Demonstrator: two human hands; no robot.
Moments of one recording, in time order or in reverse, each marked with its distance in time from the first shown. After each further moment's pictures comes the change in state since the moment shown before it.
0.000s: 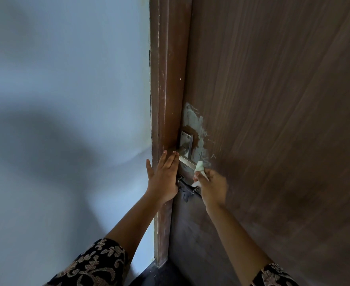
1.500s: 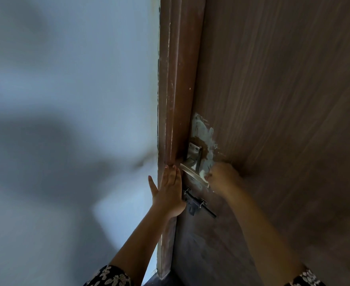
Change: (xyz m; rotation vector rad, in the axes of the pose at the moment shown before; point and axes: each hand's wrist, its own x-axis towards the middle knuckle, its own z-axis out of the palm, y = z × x) left_hand 0.011 -0.008 0.015 -0.088 -0.135 -0.117; right_hand 0.050 -0.067 -0.008 -1.013 -0.377 -0.131
